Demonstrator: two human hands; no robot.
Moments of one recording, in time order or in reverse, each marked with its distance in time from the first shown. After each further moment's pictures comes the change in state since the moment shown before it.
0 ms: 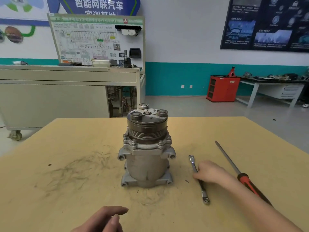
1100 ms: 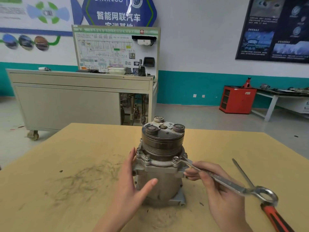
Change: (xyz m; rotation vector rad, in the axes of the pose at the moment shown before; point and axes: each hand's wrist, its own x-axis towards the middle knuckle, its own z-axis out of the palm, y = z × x) left_hand 0.069 -0.015 -0.071 0.077 0.957 0.460; right_hand -0.087 -0.074 -0.003 1.097 0.895 -0.930
